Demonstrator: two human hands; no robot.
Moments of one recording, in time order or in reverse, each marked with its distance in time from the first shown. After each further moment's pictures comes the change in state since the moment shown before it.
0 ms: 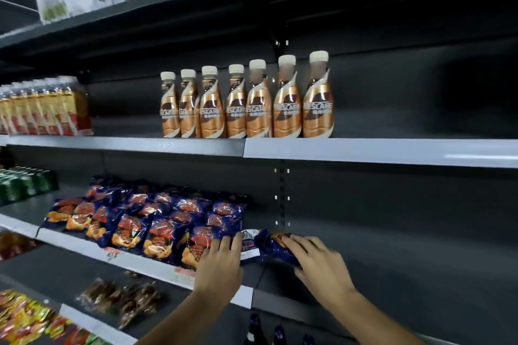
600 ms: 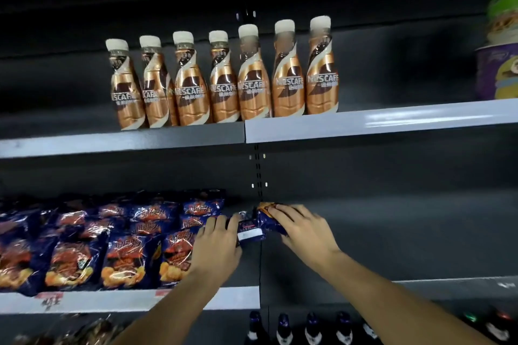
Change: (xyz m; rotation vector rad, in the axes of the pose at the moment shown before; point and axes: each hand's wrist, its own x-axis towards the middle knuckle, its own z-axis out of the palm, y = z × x) left_hand 0.068 -0.052 0.031 -0.146 0.061 0.253; right_hand 0.055 -0.036 0.023 -0.216 0.029 0.204
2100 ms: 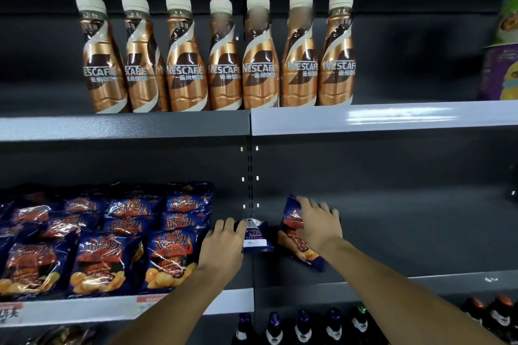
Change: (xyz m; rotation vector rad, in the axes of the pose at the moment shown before) left_hand 0.028 0.005 0.046 0.013 -0.146 0.114; right_hand 0.019 0.037 0.029 -0.050 -0.332 0.508
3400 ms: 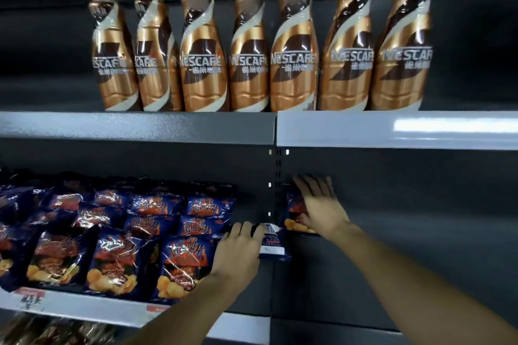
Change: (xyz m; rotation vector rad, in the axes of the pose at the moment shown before) left_hand 0.035 -0.010 0.019 0.035 -0.003 -0.028; right_hand 0.115 -0.011 0.032 -0.051 0.128 -0.451
